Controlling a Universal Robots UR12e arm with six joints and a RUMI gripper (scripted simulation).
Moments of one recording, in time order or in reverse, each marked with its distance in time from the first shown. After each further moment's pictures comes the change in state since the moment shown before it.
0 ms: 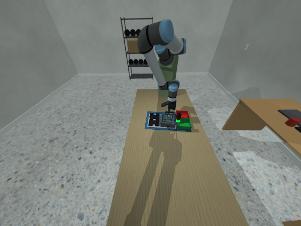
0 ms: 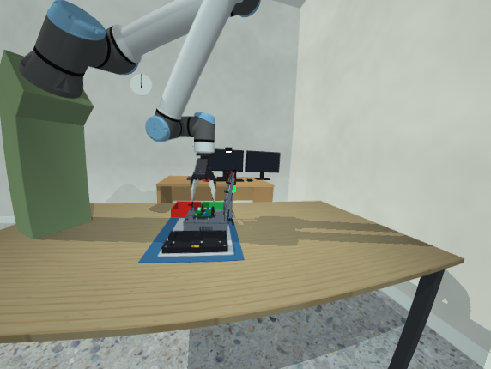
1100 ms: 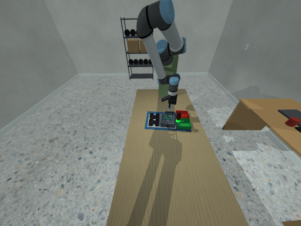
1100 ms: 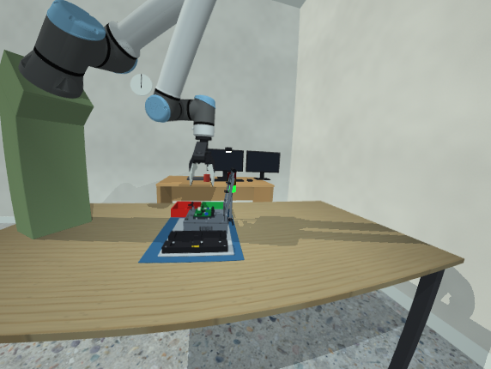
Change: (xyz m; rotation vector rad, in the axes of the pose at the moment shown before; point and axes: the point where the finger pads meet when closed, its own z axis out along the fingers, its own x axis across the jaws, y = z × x) arm 0.007 -0.001 -0.071 0.000 0.015 0.001
